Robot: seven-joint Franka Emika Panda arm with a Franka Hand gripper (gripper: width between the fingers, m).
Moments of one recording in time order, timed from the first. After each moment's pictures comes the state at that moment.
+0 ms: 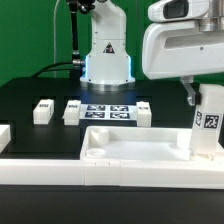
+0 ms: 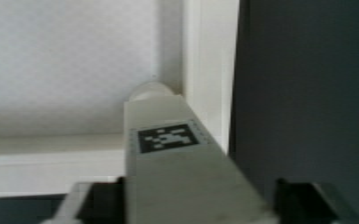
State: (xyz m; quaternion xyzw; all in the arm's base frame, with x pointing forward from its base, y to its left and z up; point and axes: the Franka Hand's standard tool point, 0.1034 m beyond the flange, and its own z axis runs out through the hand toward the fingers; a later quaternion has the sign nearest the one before) arm 0.641 0.115 0.114 -1.00 0.07 -0.01 0.06
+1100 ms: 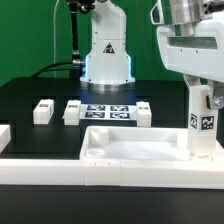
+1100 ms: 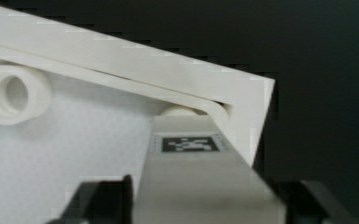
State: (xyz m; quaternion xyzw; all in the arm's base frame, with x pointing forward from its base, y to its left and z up) arm 0.645 0.105 0.111 -0.77 0.63 0.05 0.10
